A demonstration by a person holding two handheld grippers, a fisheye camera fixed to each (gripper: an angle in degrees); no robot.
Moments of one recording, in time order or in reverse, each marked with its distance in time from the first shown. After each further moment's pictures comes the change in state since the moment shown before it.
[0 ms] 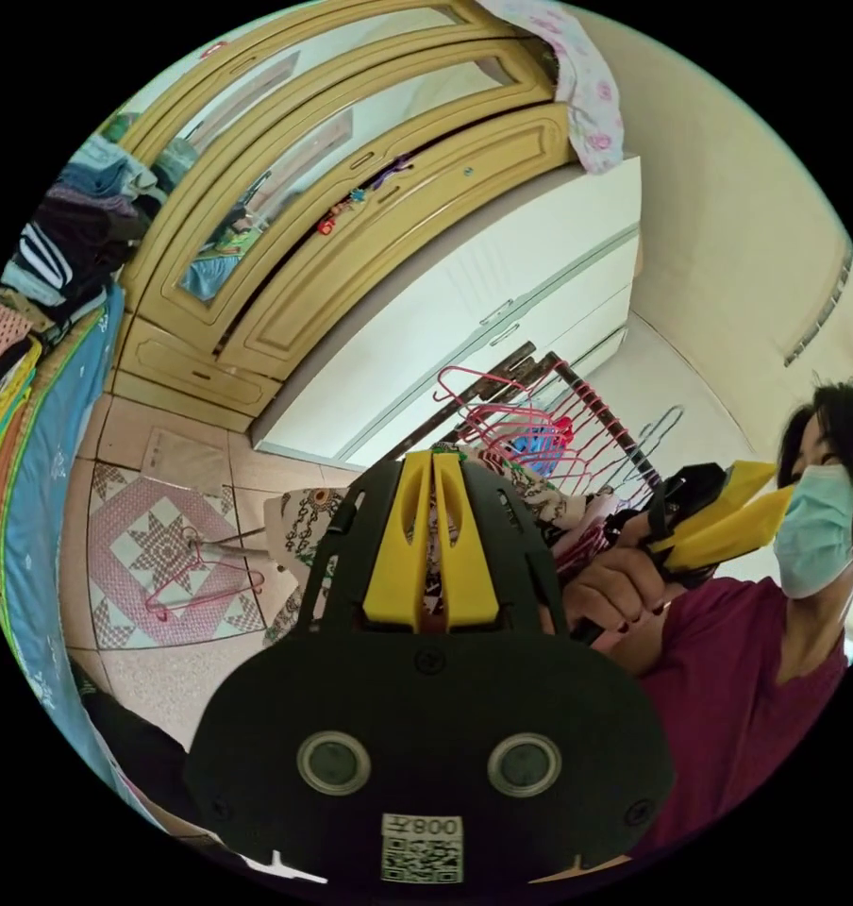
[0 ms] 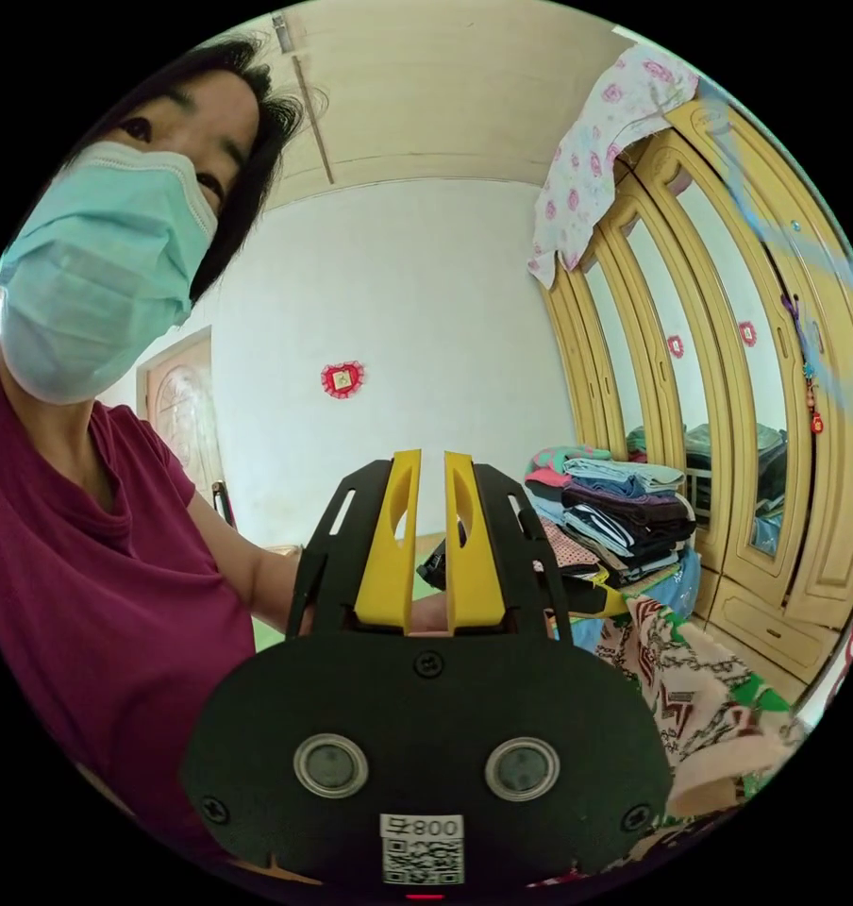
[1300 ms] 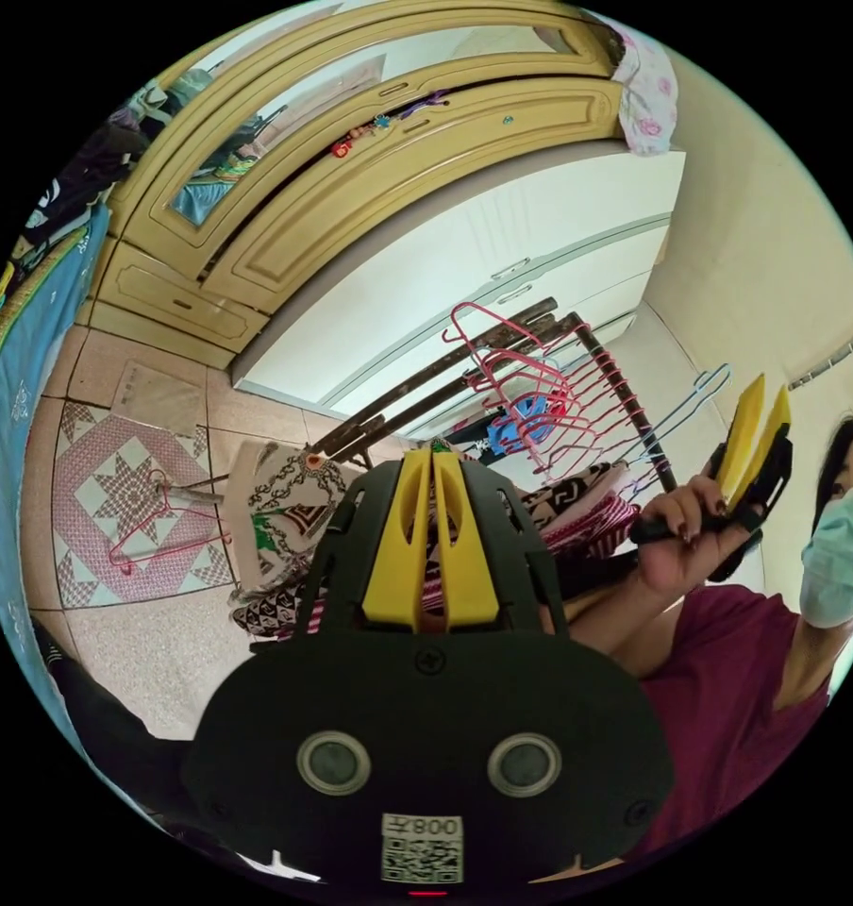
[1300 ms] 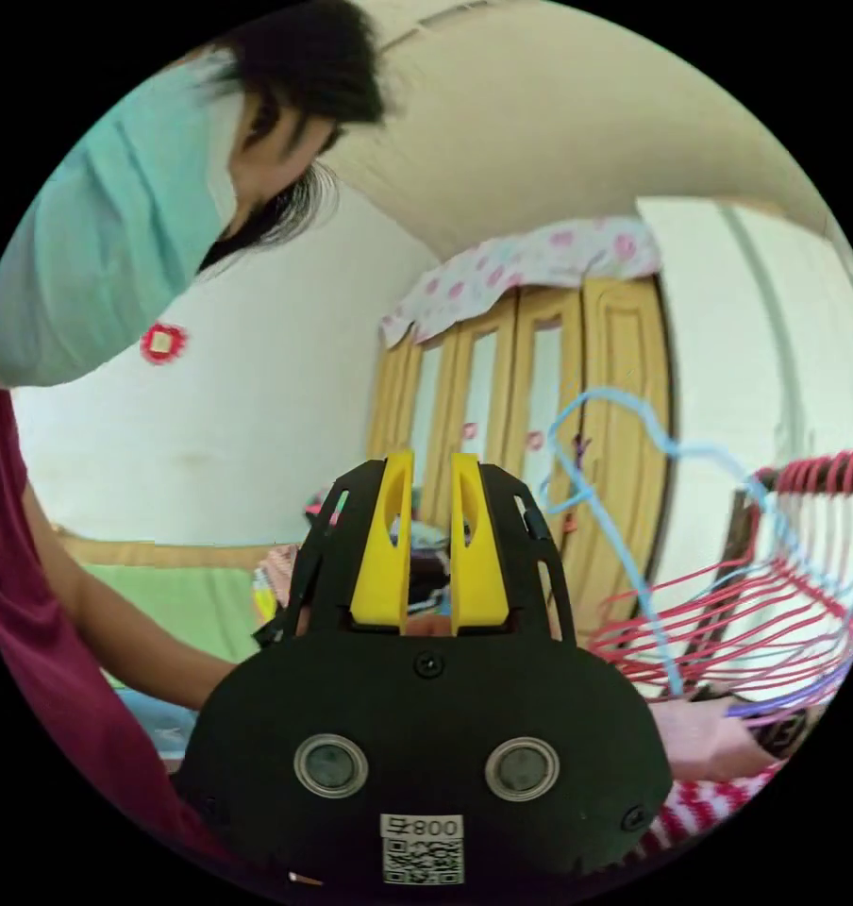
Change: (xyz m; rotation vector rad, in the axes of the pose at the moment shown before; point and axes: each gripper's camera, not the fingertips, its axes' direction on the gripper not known) left arm -0.100 0.019 0.054 -0.147 0.060 -0.091; right arm -0.282 -0.058 0.013 0.152 0.899 -0.334
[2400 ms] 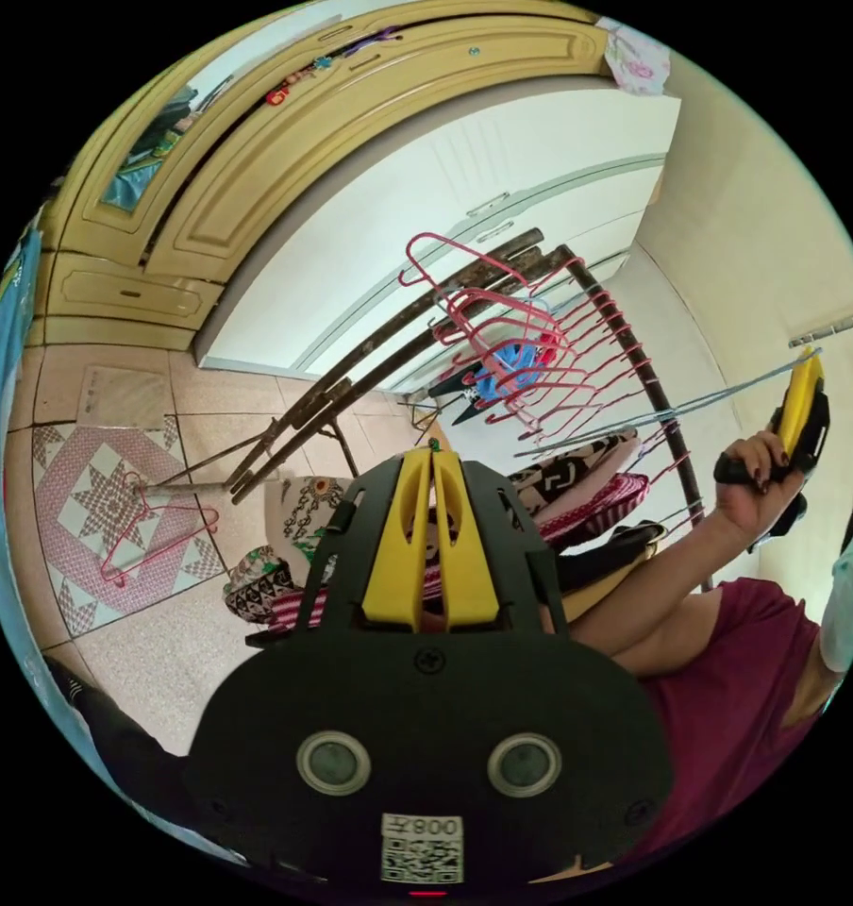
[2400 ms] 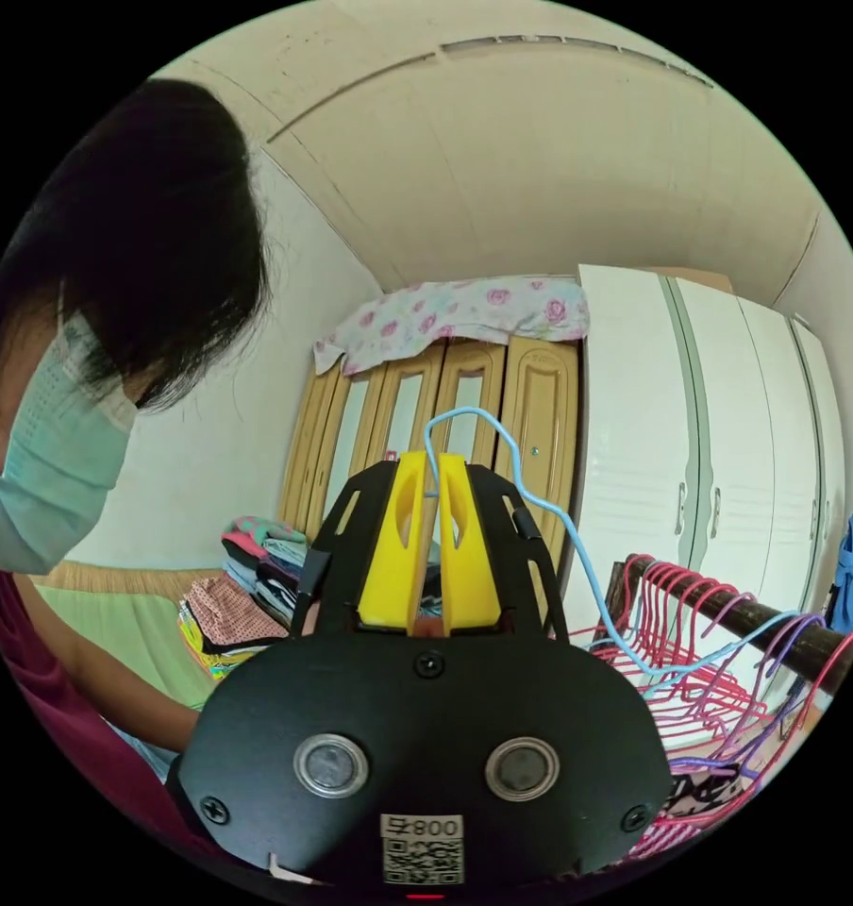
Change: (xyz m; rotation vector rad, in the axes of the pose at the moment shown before) left arm 0.012 0.031 -0.007 -0.165 0.001 0.079; right arm -0.023 -0.059 -0.207 0.012 0.167 -0.008
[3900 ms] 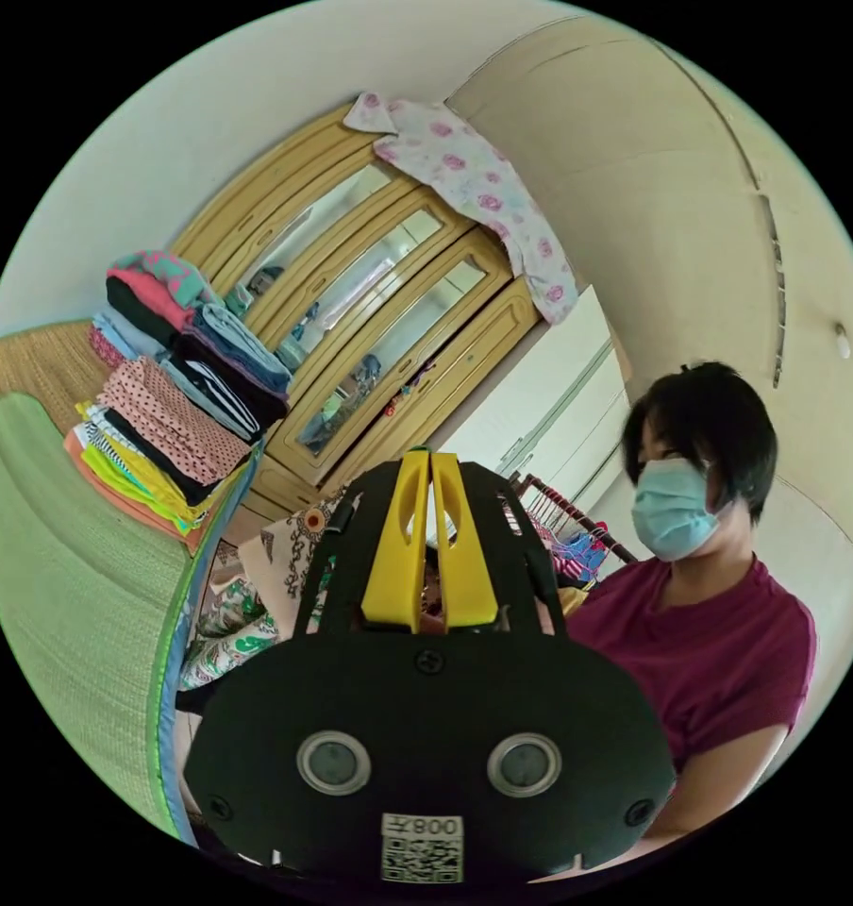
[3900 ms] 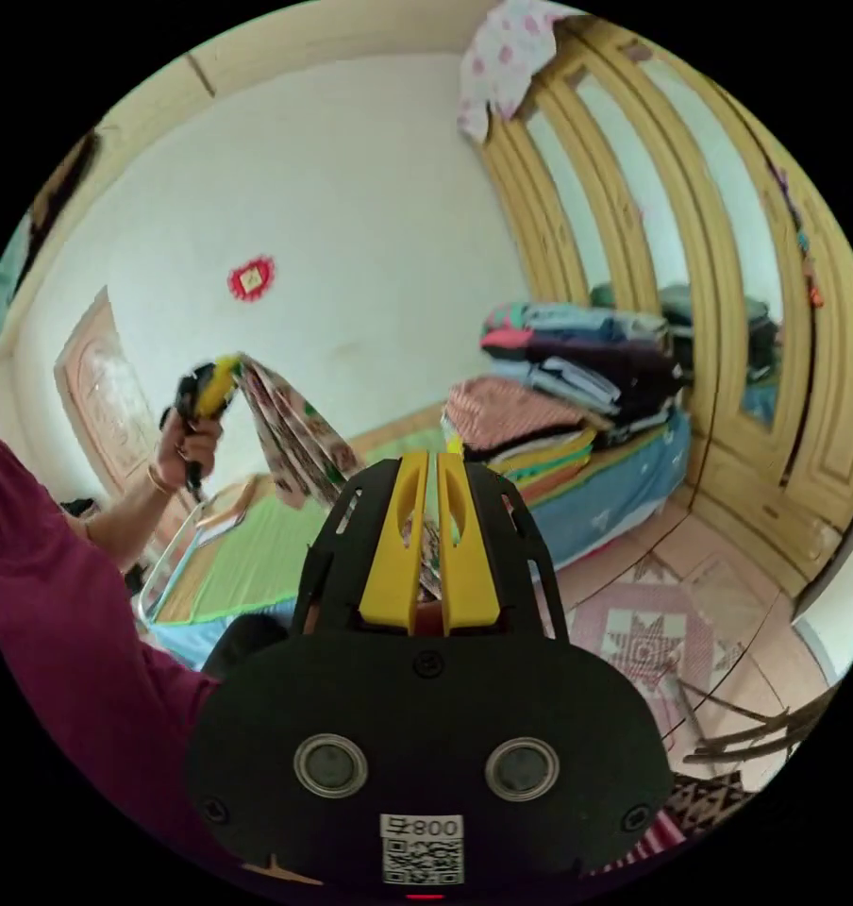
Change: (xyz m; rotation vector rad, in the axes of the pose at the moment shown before) left arm 0.207 0.526 -0.511 0.818 -0.315 0.080; right arm -0.116 0.638 0.246 -0.788 -1.023 0.262
